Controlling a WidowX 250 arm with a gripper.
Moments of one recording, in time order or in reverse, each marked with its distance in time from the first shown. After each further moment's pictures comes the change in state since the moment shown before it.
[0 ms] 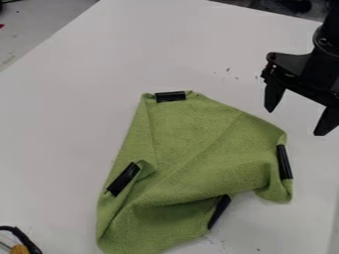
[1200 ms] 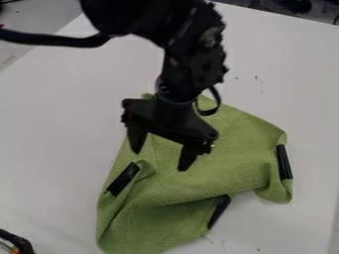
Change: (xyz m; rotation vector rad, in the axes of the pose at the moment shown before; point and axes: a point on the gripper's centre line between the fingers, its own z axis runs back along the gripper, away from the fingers) arm -0.112 0.117 -0.024 0.130 0.140 0.273
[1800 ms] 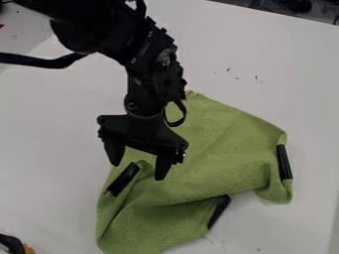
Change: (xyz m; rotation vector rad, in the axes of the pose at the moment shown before) arm -0.006 0.021 -0.029 -0.031 0.031 0.019
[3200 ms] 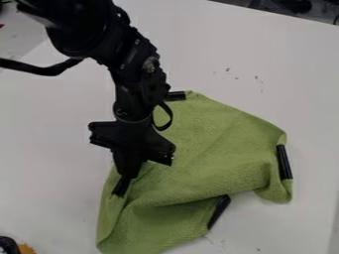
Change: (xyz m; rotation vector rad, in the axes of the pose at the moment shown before) arm 0.000 0.011 -0.014 -0.014 0.023 0.016
